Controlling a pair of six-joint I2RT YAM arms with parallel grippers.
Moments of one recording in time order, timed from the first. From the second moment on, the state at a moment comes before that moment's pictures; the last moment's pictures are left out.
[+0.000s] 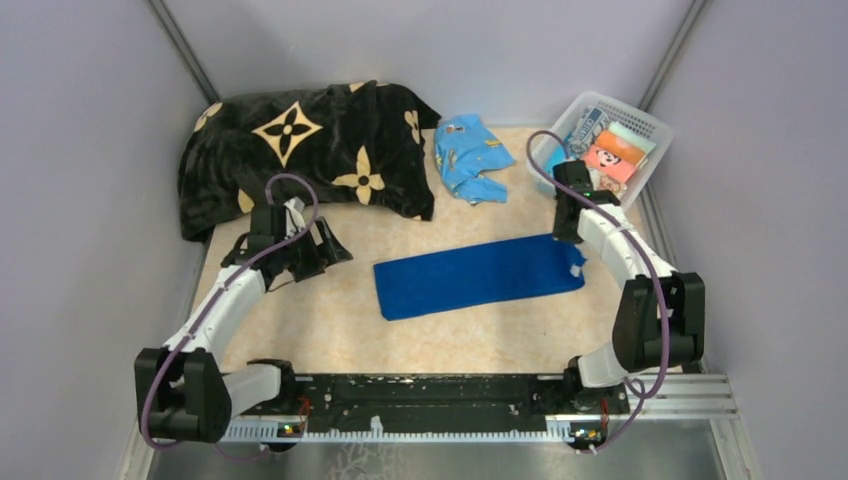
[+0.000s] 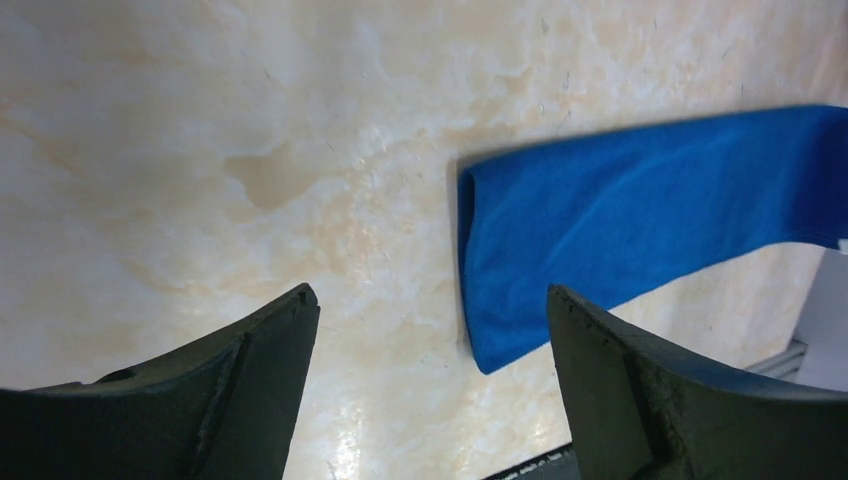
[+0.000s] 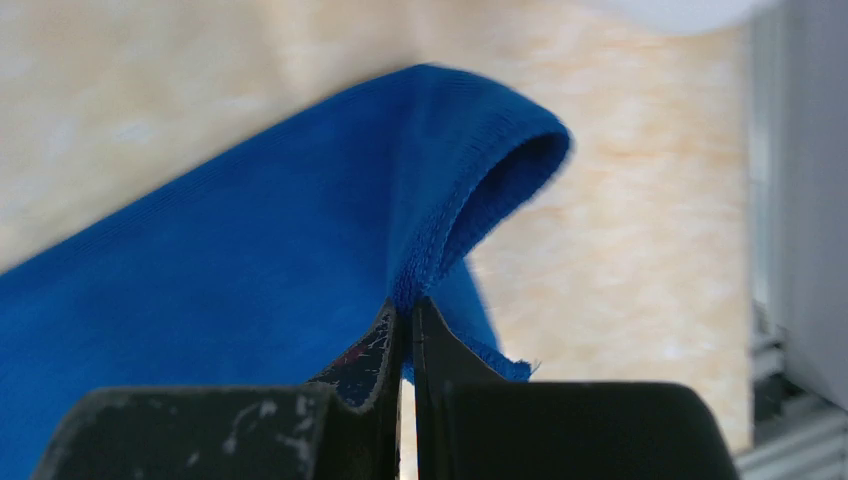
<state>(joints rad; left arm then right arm) -0.08 1.13 0.74 -0.44 0.31 -0.46 0.08 1.47 1.08 -0.70 0.41 0.26</state>
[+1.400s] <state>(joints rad) -0.33 1.44 0.53 -0.03 0.43 -0.77 0.86 1.89 1.47 -0.68 -0.19 0.58</state>
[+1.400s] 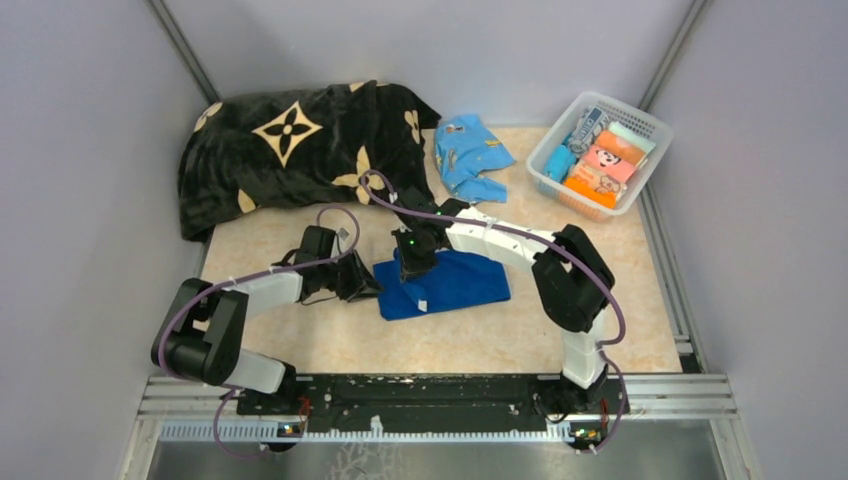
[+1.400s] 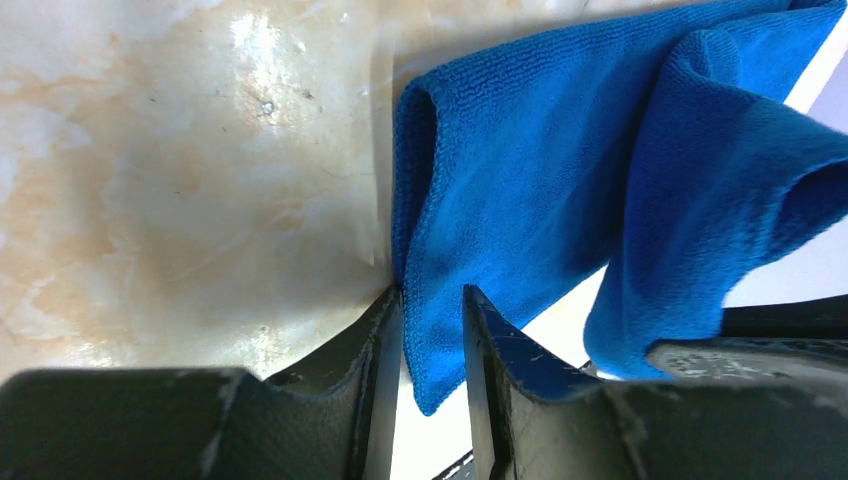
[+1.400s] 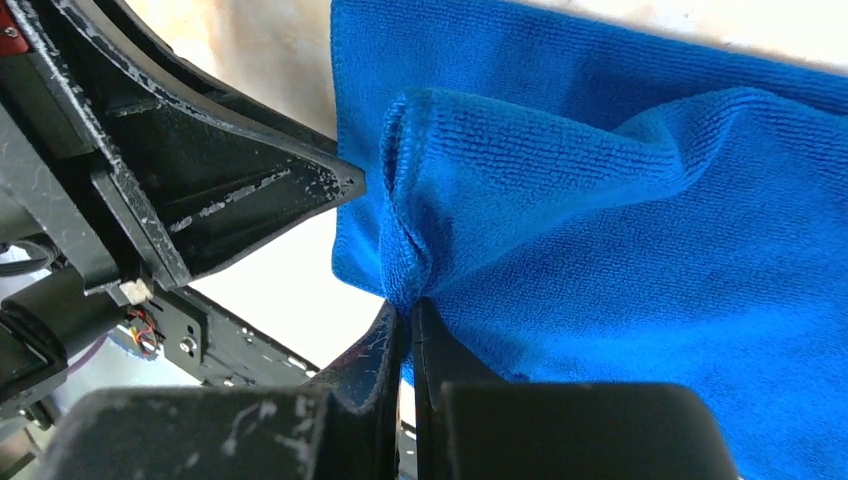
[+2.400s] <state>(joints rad) -0.37 1.45 0.52 0.00 0.40 -0.78 0.88 1.99 1.51 -0.58 -0.23 0.71</state>
